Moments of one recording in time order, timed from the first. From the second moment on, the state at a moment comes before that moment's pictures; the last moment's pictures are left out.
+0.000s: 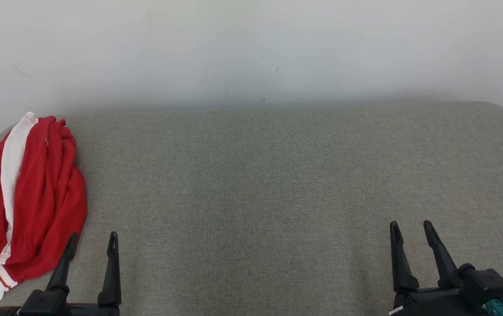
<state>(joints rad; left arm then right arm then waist) -0.01 0.15 0.02 0.07 -0.16 -0.11 -0.23 -0.01 -0.05 0.03 0.12 0.23 0.13 -0.23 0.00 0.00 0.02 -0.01</state>
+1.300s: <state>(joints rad) 0.00 0.15 0.06 0.18 -0.08 -0.09 -0.26 0.02 -0.05 -0.01 0.17 0.14 0.13 -0.26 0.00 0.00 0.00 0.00</state>
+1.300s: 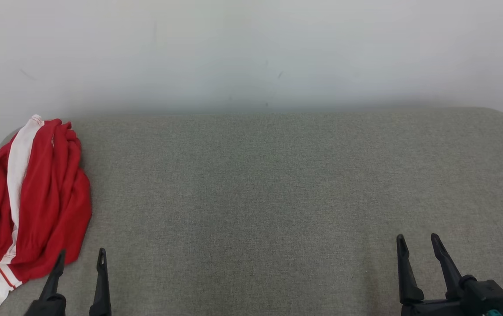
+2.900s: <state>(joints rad) 0.00 0.18 0.04 0.18 -0.13 -0.05 -0.23 0.02 -0.05 -0.03 0.16 0.18 0.13 -0.23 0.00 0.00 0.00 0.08</state>
